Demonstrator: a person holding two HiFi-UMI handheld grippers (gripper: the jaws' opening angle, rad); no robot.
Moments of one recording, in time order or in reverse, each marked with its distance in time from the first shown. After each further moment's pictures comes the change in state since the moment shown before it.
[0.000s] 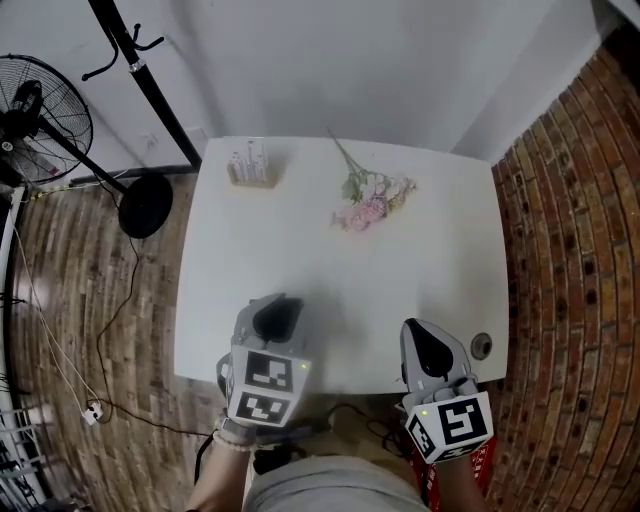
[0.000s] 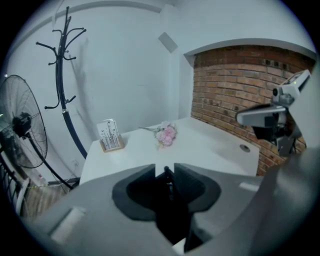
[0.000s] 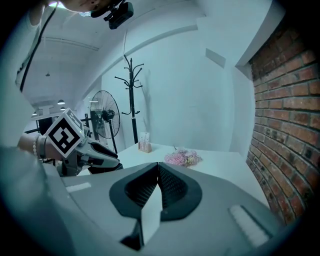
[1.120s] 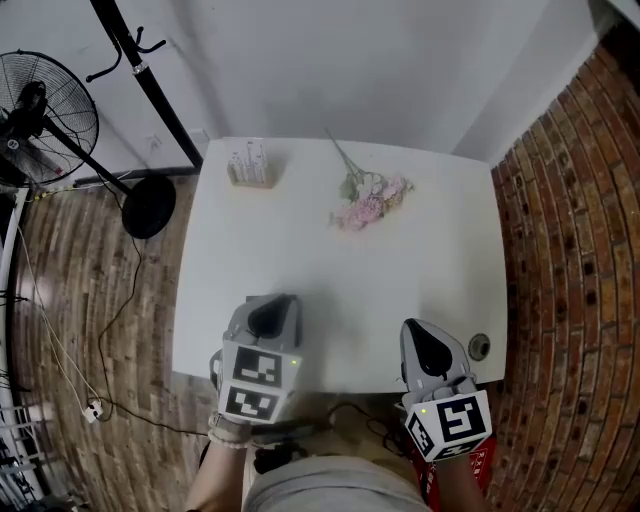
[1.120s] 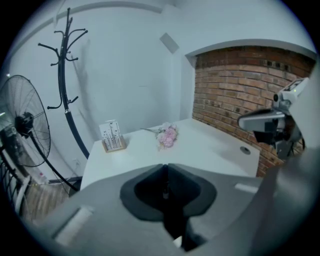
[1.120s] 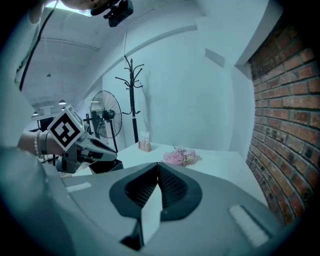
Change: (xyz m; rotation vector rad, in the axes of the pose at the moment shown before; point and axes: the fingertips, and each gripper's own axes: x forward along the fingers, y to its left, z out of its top) left arm -0.006 -0.001 0.004 -0.015 -0.006 0.014; right arm -0.008 -0.009 -0.007 -0.002 -0.003 0.011
